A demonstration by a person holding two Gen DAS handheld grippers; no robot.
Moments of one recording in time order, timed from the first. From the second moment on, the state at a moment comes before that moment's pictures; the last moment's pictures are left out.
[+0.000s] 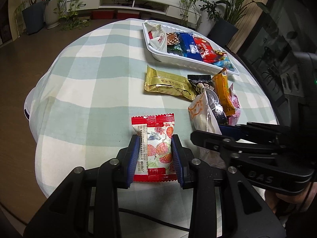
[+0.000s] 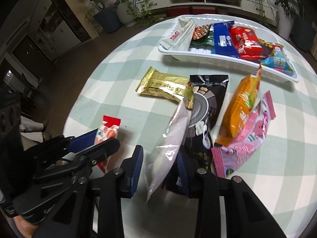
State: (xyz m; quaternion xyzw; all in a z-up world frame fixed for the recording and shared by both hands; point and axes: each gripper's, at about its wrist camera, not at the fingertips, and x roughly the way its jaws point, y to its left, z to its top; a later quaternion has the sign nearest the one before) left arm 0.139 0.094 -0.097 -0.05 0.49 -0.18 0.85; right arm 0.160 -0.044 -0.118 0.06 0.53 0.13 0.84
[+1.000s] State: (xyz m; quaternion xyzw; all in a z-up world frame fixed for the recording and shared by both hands) left arm 0.171 0.077 -0.047 -0.07 0.45 -0.22 0.86; right arm 0.123 -0.153 -0.049 0.20 0.42 0.14 0.88
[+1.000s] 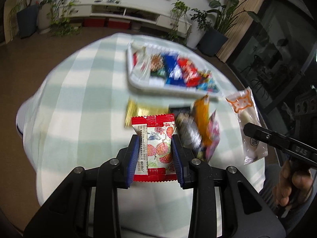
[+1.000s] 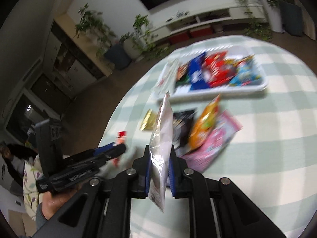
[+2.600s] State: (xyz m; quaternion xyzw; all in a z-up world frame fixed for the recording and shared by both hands) left arm 0.390 -0.054 -0.089 0.04 0.46 -0.22 0.86; right arm 0.325 -0.201 -0.083 0.08 0.45 0.04 0.89
